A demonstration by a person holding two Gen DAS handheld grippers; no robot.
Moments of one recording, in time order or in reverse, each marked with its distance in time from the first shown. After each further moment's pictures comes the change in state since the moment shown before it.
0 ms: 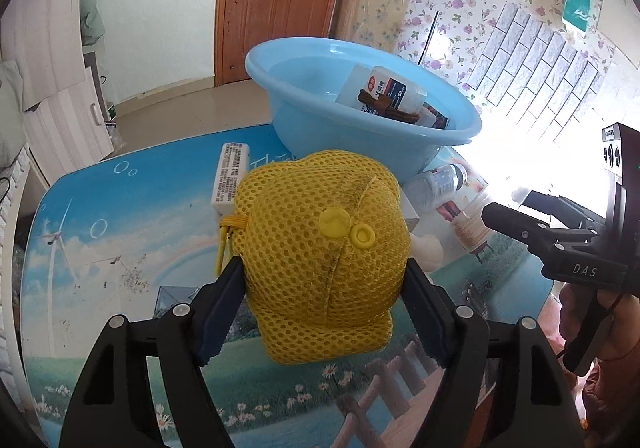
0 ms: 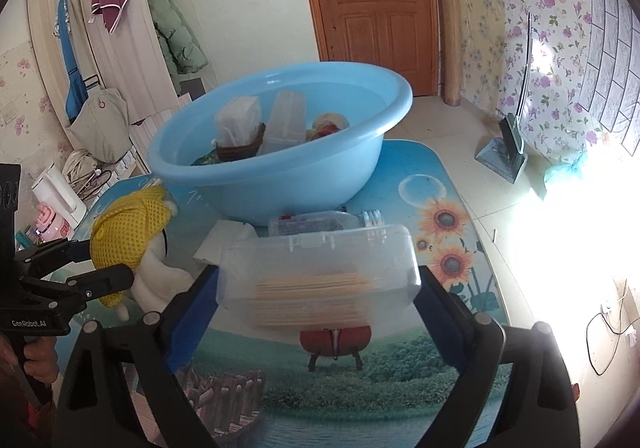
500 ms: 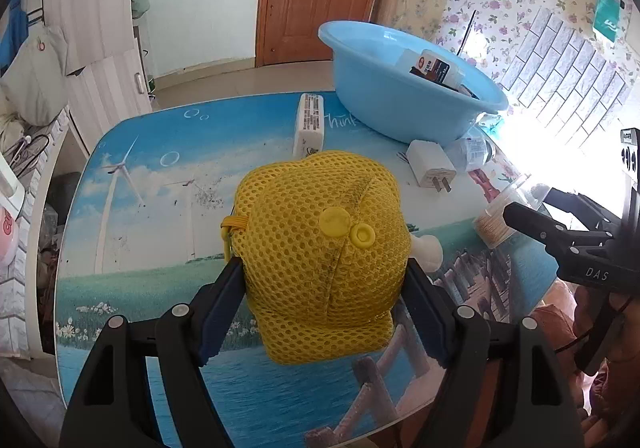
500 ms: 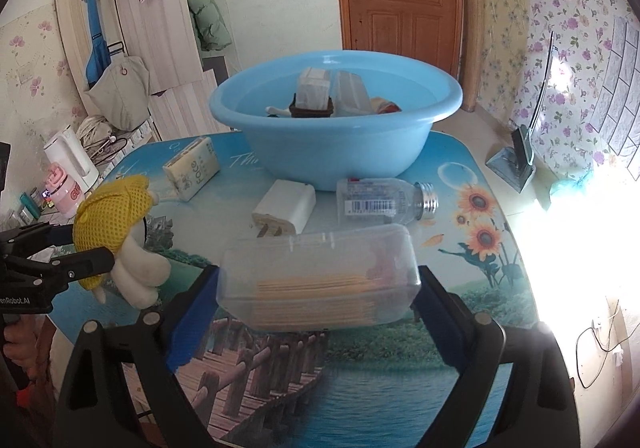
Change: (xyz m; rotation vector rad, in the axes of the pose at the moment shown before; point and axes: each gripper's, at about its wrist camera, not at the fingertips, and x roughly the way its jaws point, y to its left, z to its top) left arm -0.029 0.025 -0.043 -0.085 0.045 0.104; right arm -0.013 0.044 -0.024 -0.097 0.037 0.011
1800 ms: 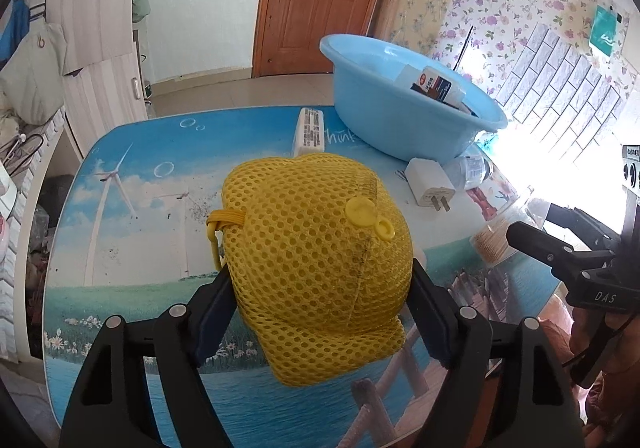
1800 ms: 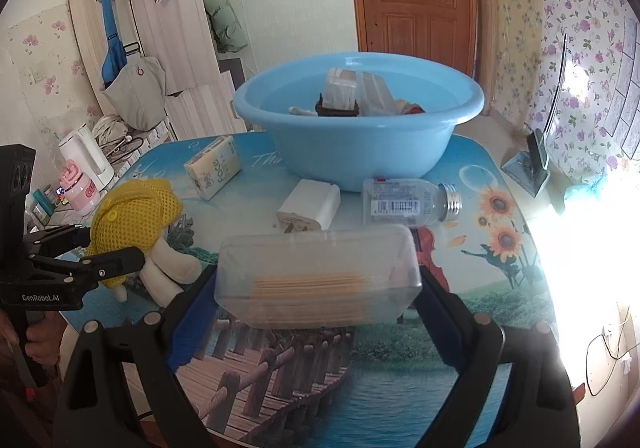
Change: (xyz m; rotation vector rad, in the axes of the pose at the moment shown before) left arm 0.000 0.003 0.006 -0.024 -0.067 -0.030; right arm -0.003 0.007 -0.002 -0.014 -0.020 0.060
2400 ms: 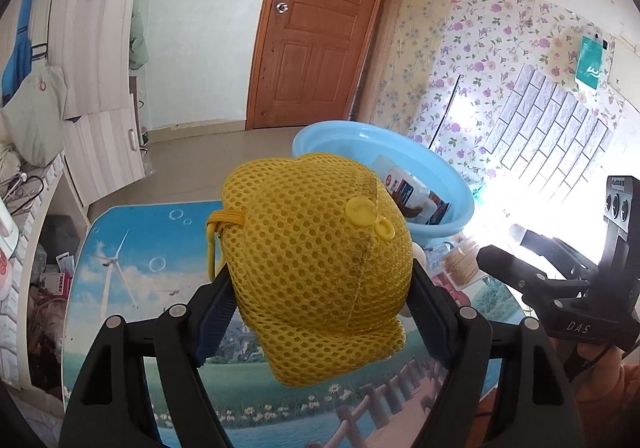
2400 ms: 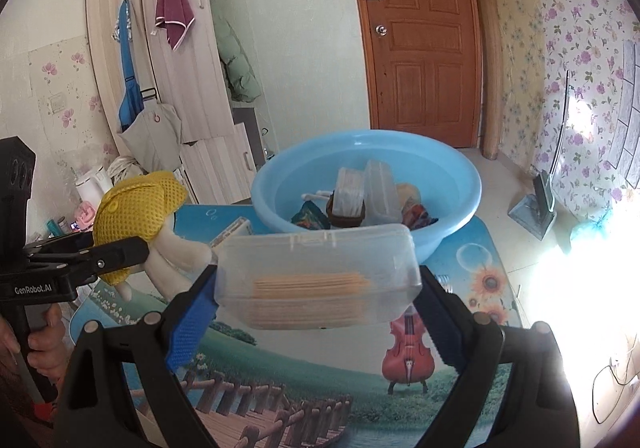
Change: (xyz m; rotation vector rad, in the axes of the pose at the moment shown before) left arm -0.035 -0.029 0.067 0.004 -0.173 -0.027; right arm -0.027 -0.003 0.049 -0.006 -0.177 0.043
